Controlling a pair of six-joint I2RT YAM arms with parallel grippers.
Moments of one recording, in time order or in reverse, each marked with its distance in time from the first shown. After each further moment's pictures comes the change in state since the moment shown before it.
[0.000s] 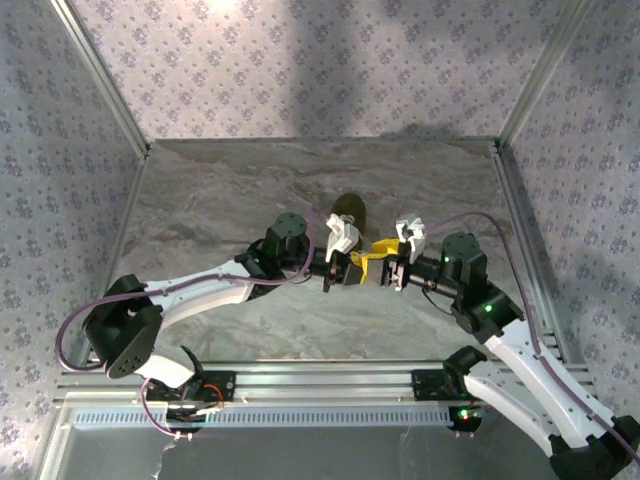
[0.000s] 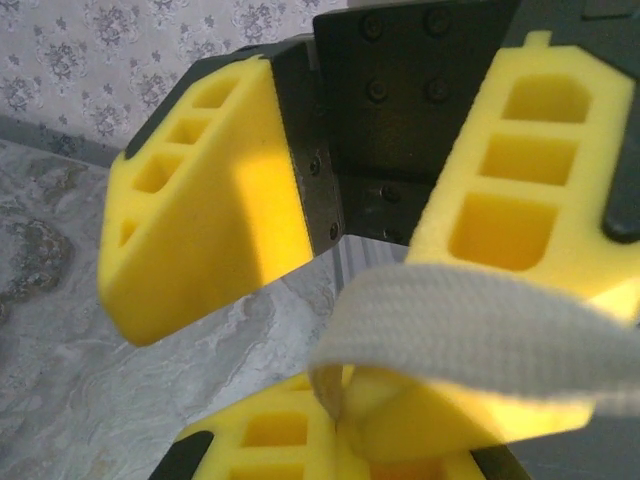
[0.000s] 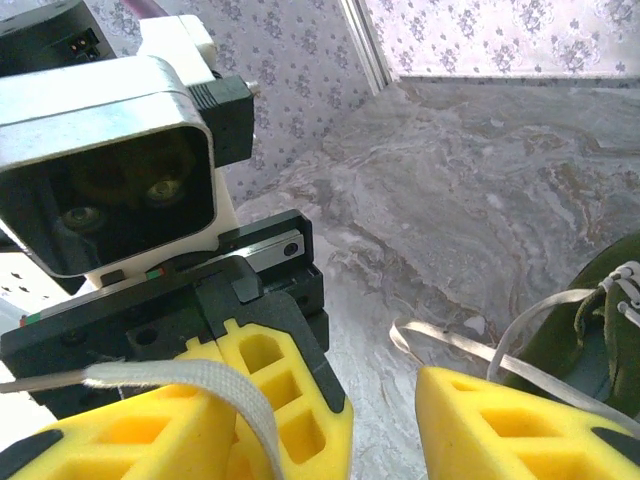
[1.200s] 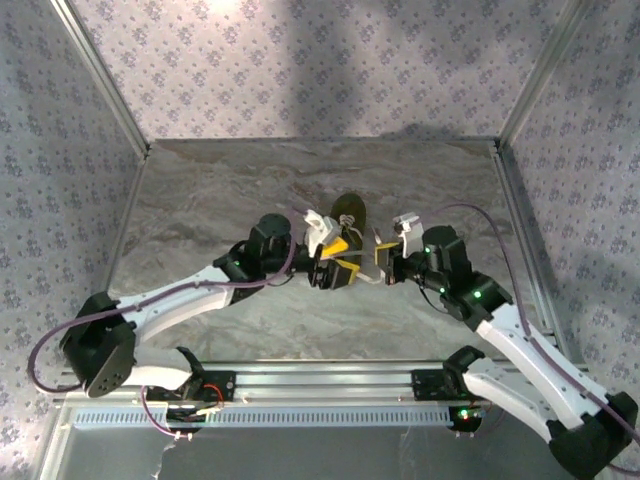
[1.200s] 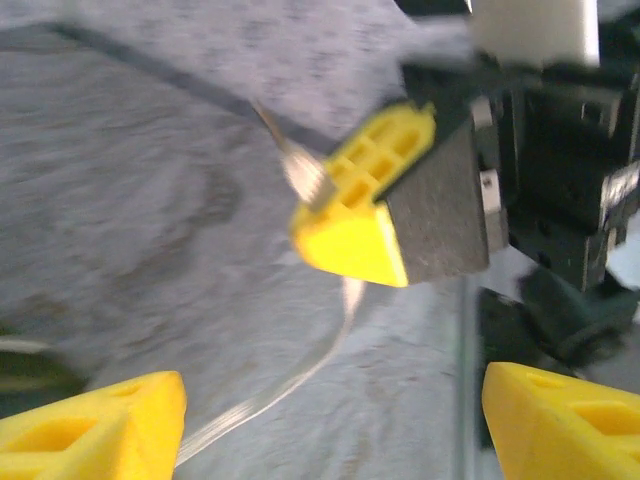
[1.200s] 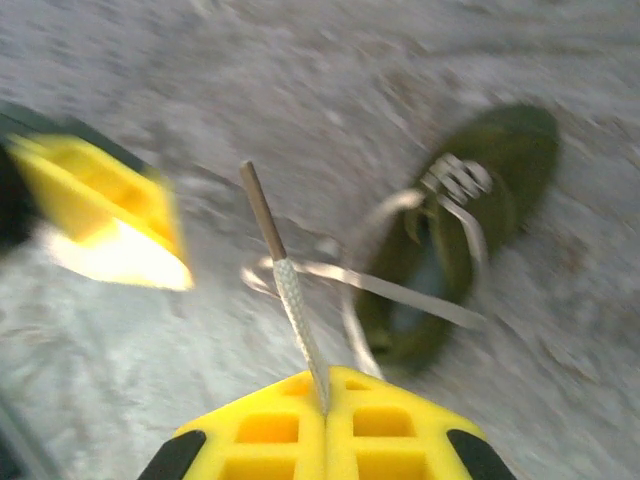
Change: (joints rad) left arm 0.074 -0.150 -0.061 -0.224 -0.304 0.037; right arm 0.014 0.157 0.056 -0.209 0.343 -0.015
